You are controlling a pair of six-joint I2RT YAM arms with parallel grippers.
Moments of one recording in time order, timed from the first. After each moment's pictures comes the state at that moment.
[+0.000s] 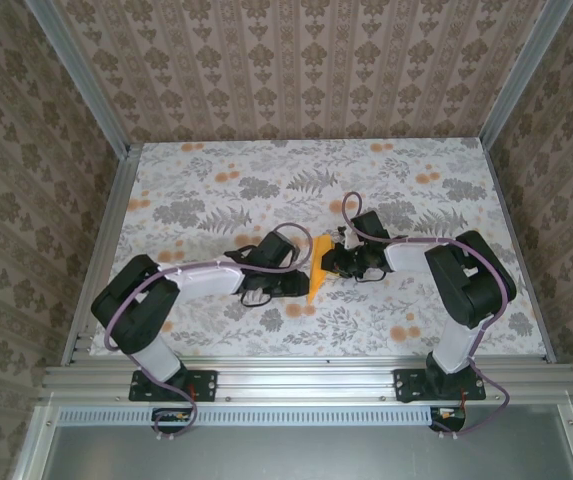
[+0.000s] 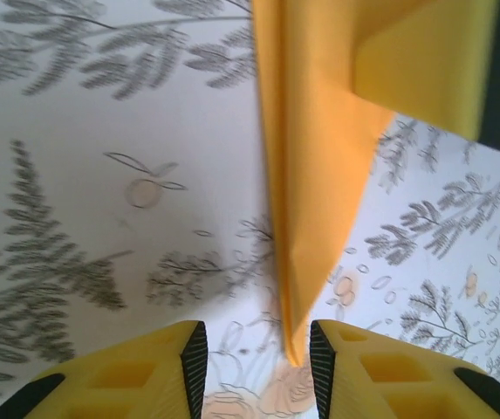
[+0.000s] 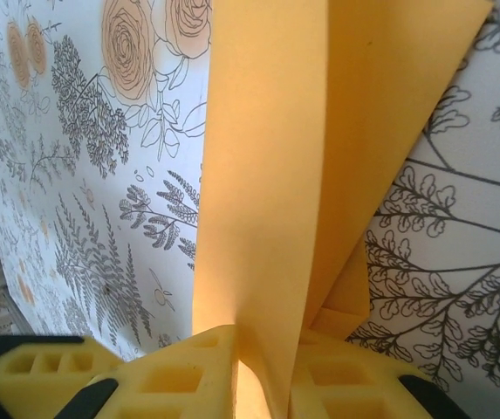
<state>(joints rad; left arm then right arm) -0.87 1.63 0.83 -0.21 0.28 -0.71 0.39 1.77 0.81 -0.03 -0.57 0.69</state>
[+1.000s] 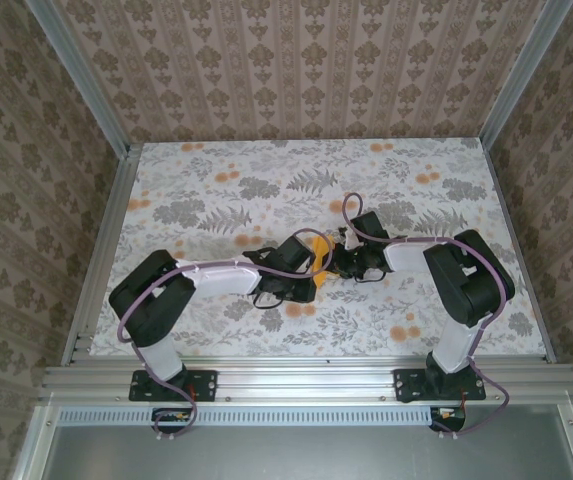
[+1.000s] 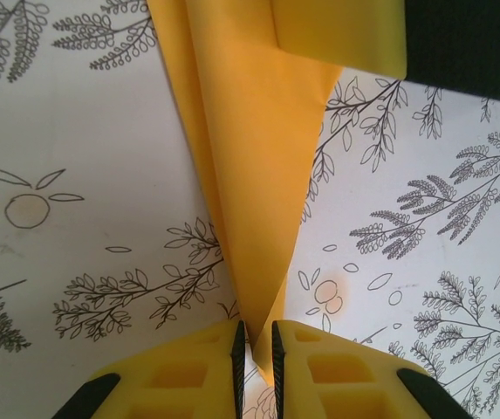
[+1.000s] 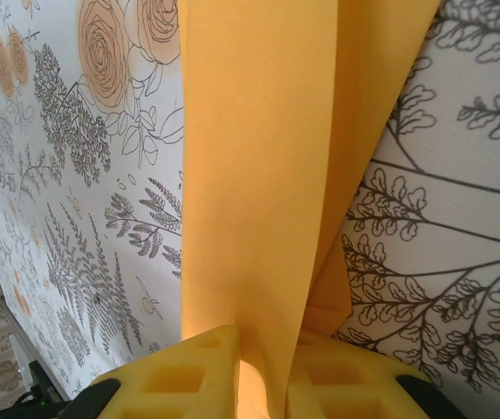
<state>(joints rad) -0.95 1.73 0.93 -0.28 0.20 -0.64 0.39 1.78 0.81 -0.03 -0.55 0.71</state>
